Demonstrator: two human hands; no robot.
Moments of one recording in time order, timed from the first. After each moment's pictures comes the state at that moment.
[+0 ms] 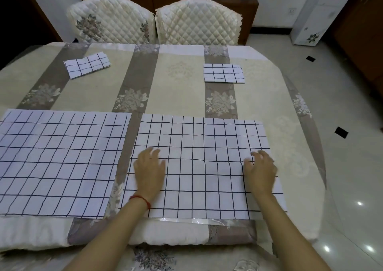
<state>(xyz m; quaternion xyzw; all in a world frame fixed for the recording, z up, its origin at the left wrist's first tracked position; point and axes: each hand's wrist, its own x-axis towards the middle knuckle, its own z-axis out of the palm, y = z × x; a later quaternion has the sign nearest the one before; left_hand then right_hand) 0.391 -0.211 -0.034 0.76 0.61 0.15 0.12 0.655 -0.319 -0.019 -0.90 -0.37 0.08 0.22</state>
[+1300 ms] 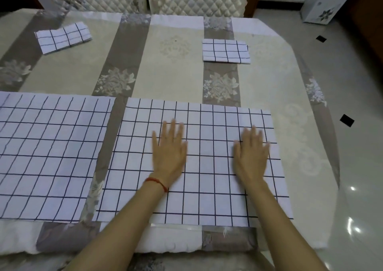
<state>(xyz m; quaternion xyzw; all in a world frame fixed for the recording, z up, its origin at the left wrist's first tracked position) 0.470 -0.194 -0.059 0.83 0.55 0.06 0.12 0.660 -0.274 -0.055 -0.88 -0.45 0.08 0.12</state>
